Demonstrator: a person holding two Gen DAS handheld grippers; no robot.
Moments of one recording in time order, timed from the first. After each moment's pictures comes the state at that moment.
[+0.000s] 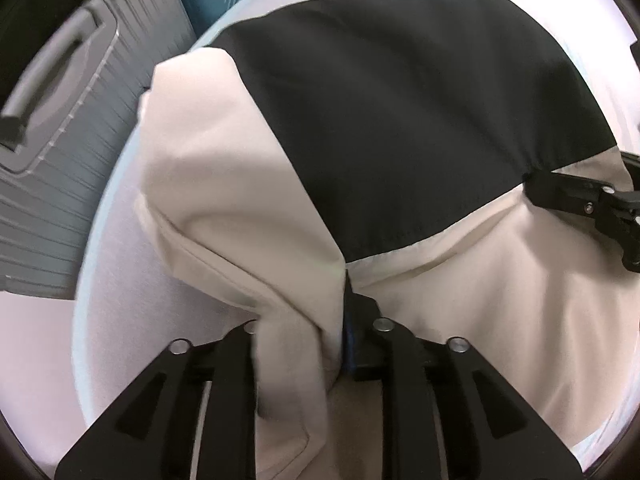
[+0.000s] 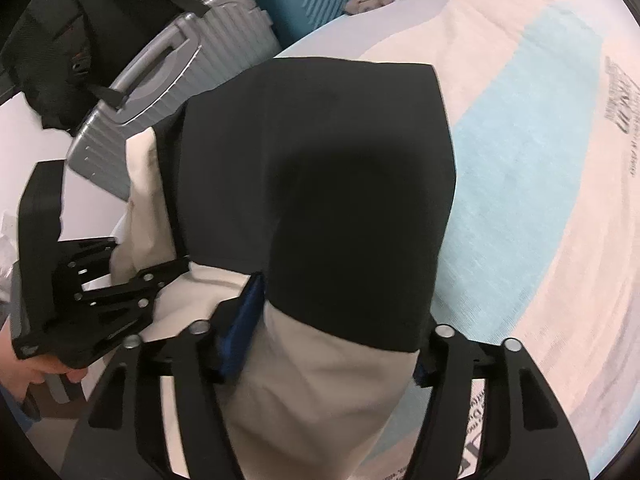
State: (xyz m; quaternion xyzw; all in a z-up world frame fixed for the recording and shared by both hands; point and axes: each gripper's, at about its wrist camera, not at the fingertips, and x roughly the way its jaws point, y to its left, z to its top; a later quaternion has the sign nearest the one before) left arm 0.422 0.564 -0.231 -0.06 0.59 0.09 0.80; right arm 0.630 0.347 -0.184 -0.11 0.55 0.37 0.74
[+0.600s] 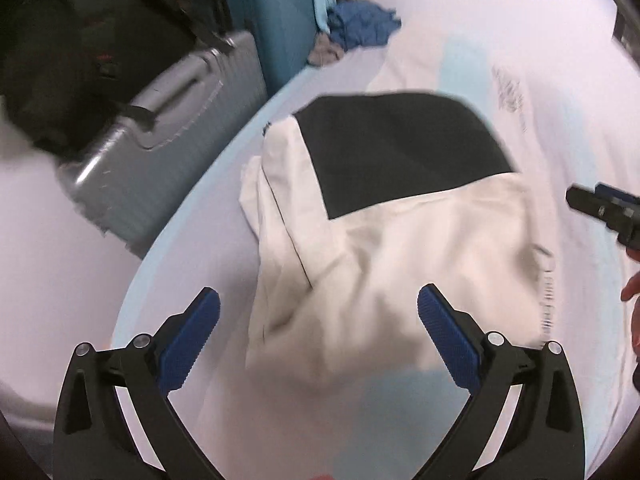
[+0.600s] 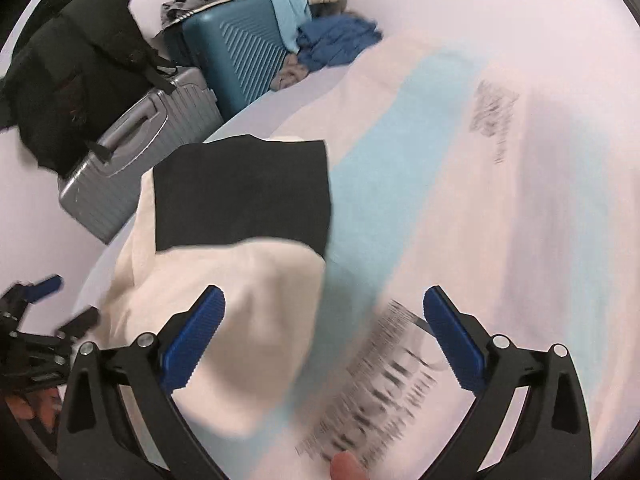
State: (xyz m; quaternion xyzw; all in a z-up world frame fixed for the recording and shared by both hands) left arm 0.281 0.497 -0.104 -0.08 0.47 0.18 0.86; right arm 0.550 0.238 -0.092 -0.10 0.45 0.26 0.85
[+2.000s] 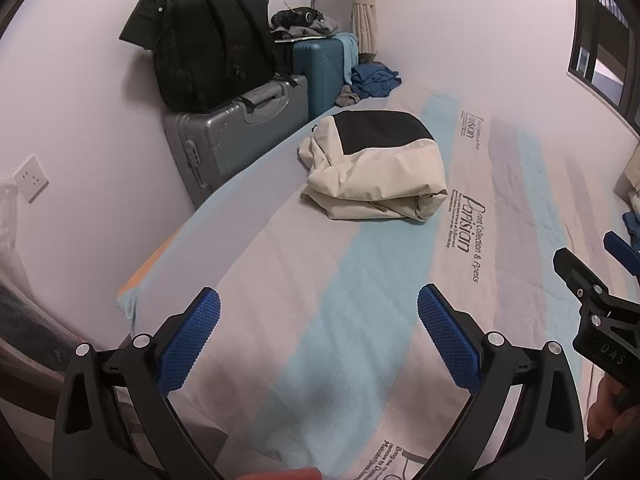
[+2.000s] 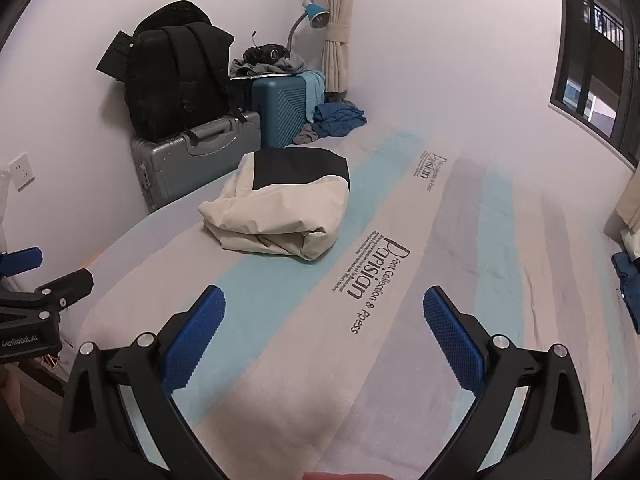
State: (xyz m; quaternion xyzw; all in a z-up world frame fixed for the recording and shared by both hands) left arm 0.006 0.400 -0.061 -0.10 0.37 0.22 0.90; right arm 0.188 0.149 -0.041 -0.12 0.29 0.23 0.92
